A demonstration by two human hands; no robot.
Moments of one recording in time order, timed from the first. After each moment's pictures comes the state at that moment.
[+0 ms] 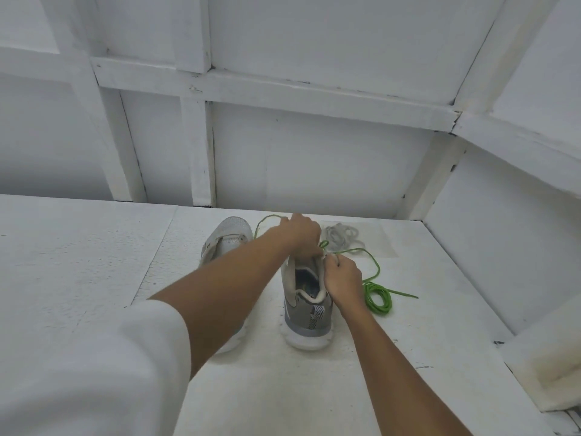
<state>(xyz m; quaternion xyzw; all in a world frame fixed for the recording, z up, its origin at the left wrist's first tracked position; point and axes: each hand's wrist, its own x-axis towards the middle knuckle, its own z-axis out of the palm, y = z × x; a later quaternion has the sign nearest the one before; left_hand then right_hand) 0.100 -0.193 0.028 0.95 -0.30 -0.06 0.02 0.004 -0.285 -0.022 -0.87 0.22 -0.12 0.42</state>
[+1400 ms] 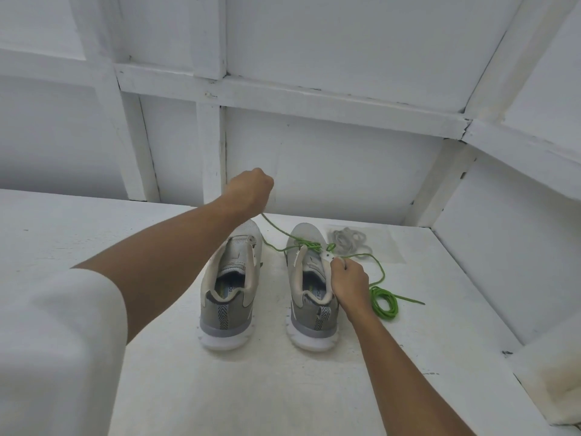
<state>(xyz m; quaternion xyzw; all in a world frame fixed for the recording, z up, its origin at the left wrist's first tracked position) 0.122 -0.098 0.088 0.98 -0.17 0.10 -0.03 0.003 -0.285 -0.024 -0.86 0.21 -0.13 0.44</state>
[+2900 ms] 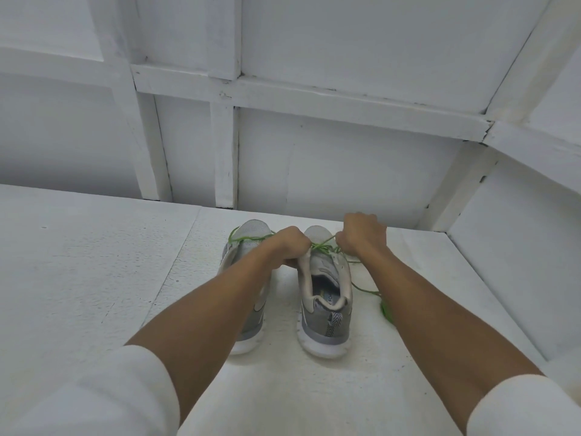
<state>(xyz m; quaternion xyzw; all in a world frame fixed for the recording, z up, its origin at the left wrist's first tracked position) 0.104 -0.145 0.014 0.87 -0.03 -0.21 0.44 0.086 -0.294 0.038 -0.99 0.11 -0.05 -0.02</state>
